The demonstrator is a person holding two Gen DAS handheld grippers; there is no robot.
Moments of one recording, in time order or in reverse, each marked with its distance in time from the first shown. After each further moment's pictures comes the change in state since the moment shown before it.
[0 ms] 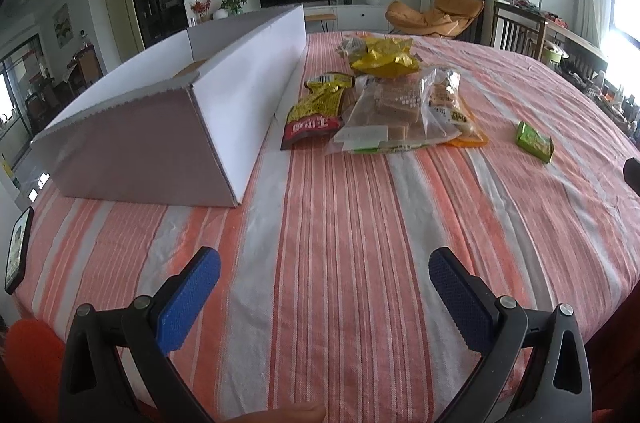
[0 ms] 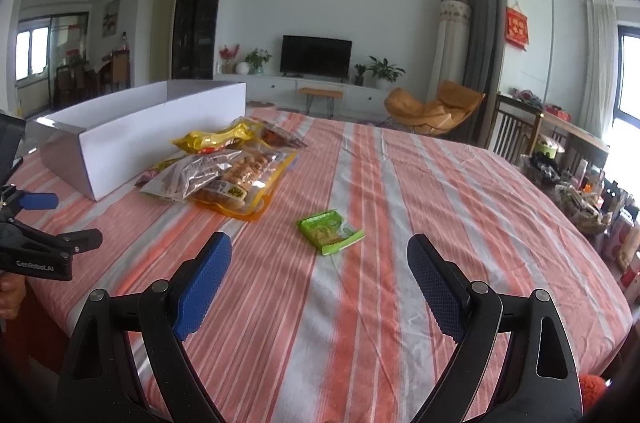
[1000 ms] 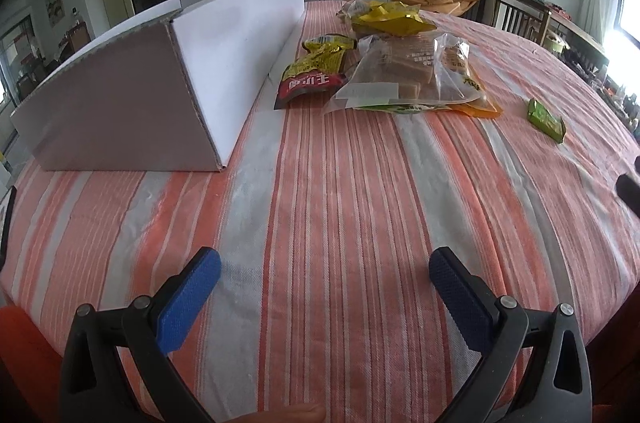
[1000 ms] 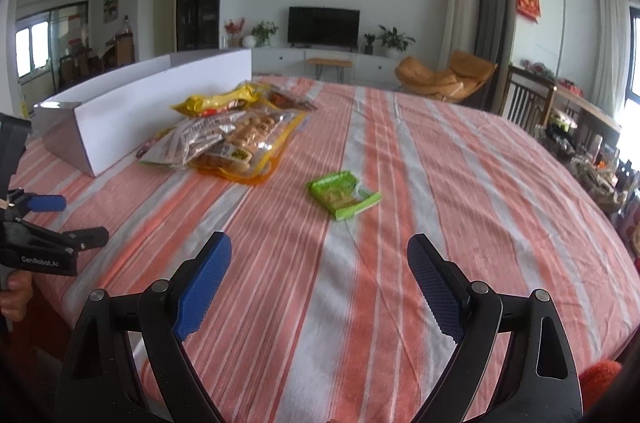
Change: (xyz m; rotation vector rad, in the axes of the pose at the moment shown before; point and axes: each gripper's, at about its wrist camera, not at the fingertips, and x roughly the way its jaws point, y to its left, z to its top) left arm 0.028 0.008 -0.010 -0.031 0.090 -0.042; right arm 0.024 -0.001 -0.017 0.029 0.122 0.047
